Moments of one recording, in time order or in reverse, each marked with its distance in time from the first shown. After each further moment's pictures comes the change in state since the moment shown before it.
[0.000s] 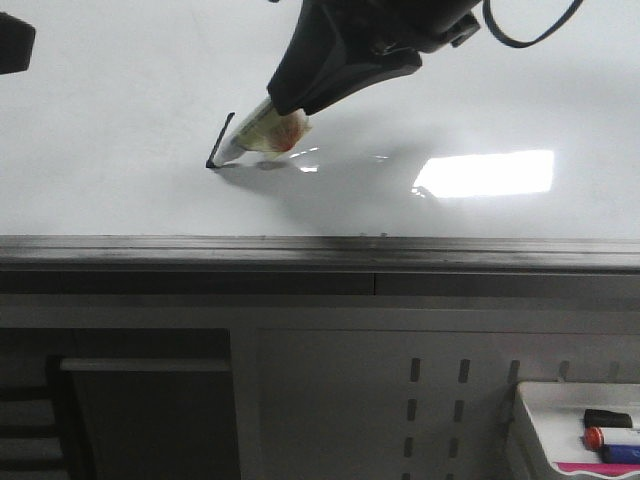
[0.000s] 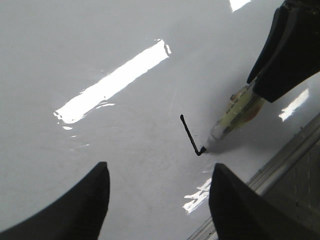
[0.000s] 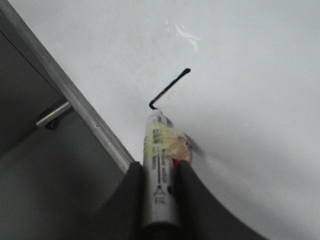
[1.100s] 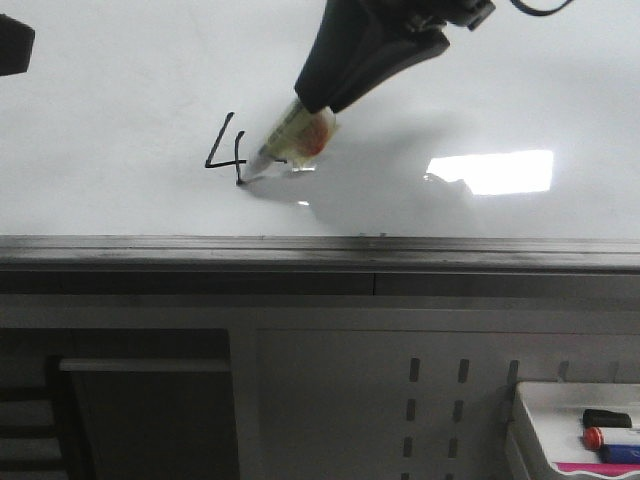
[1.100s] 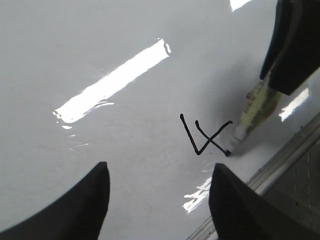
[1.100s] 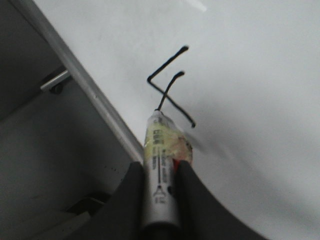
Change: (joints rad) left arm 0.000 0.000 0.002 0.000 0.002 0.000; right arm -0.034 0.037 -0.101 -0.089 0.223 0.034
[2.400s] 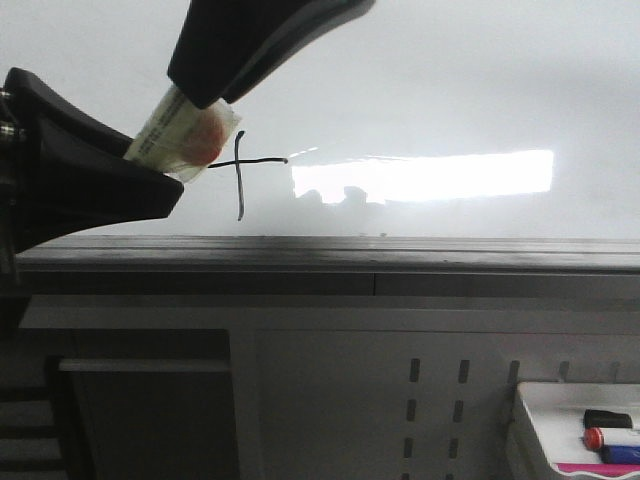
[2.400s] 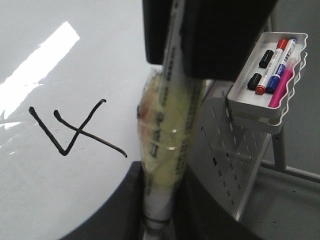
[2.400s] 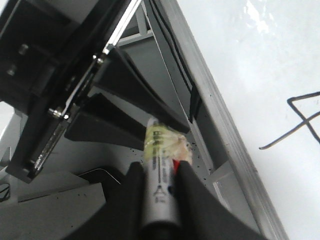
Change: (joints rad) left arm -0.140 0.317 -0.004 0.156 -0.170 0.013; right arm 0.227 -0.056 -0.038 -0.068 0.074 -0.030
